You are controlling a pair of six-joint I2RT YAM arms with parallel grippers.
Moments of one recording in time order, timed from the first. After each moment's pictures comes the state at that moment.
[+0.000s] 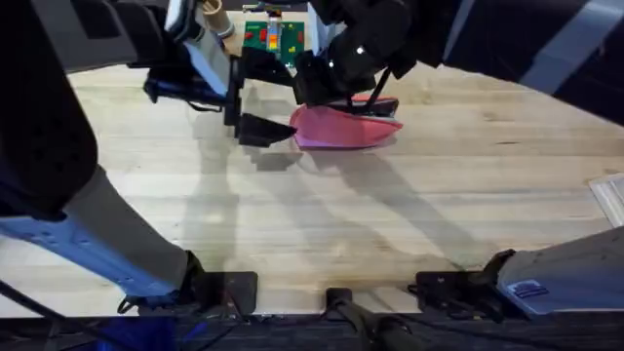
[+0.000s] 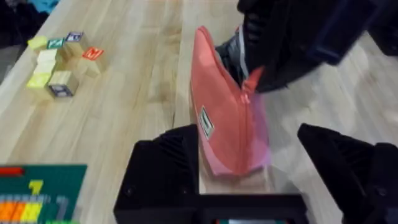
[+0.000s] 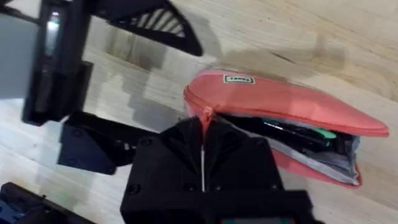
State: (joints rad) left arm 0.07 1.87 1.19 -0.98 1.26 1.71; right arm 0.75 1.70 1.51 -0.86 0.07 0.40
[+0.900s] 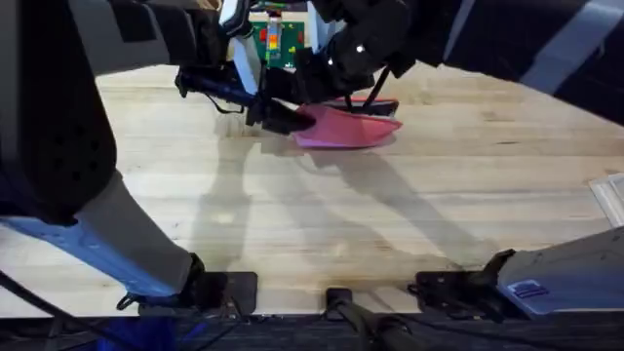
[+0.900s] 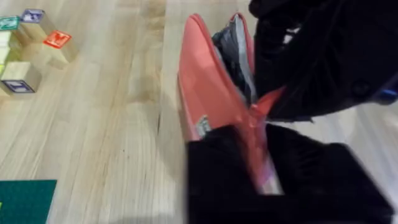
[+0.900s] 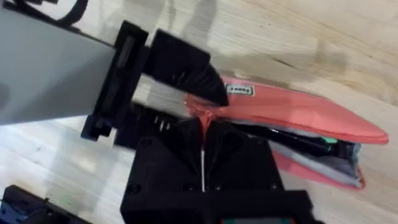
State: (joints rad) left arm -0.07 1.87 1.19 -0.83 1.15 1.45; right arm 0.74 1.70 1.51 -0.84 0.07 0.40
